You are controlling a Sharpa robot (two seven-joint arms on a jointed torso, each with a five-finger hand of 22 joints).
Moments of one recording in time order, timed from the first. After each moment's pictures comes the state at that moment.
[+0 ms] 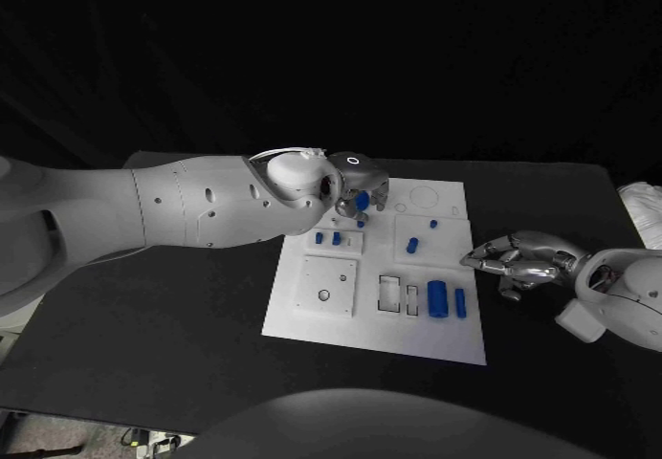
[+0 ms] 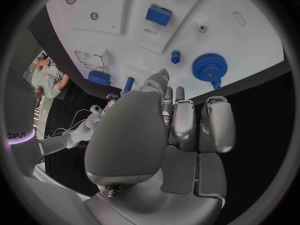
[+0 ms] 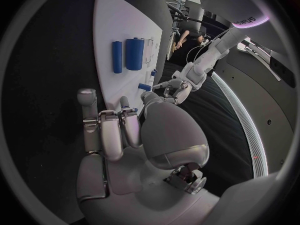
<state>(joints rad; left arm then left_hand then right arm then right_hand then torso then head) 1.34 -0.63 -0.20 1.40 -1.70 -0.17 -0.12 1.58 -0.24 0.26 0.29 0.20 1.03 0.05 0.09 0.28 0.93 0.02 0.28 0.28 1.46 -0.06 1.23 1.15 0.07 1.46 0.05 1.33 1.31 1.24 -1.01 -0.21 1.56 -0.72 0.01 -0.02 1.25 0.12 -0.01 0.27 0.58 0.71 0.15 0.20 0.31 1.40 0.08 1.46 1.31 1.45 0.03 1.49 1.31 0.15 1.02 0.14 0.92 1.31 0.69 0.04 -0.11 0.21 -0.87</state>
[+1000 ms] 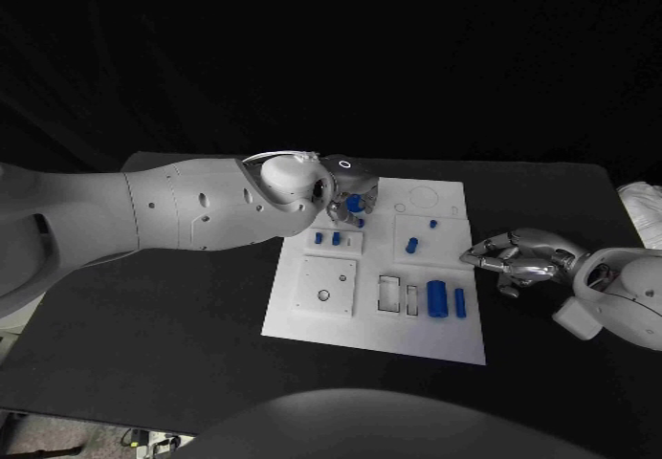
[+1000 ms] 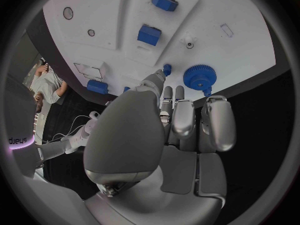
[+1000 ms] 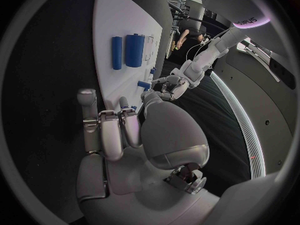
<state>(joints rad) 1.33 -0.65 -0.20 1.39 -1.74 -0.13 -0.14 1.54 -0.23 0.26 0.29 0.19 1.04 0.06 0.10 0.28 0.95 0.02 0.31 0.29 1.44 -0.06 1.22 1.12 0.07 1.46 0.05 1.30 1.31 1.23 -1.00 -0.22 1.55 -0.72 -0.01 0.01 1.25 0.11 -0.01 0.27 0.59 0.71 0.16 0.20 0.30 1.40 0.08 1.46 1.31 1.45 0.03 1.49 1.31 0.15 1.02 0.14 0.92 1.31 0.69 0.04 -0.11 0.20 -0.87</state>
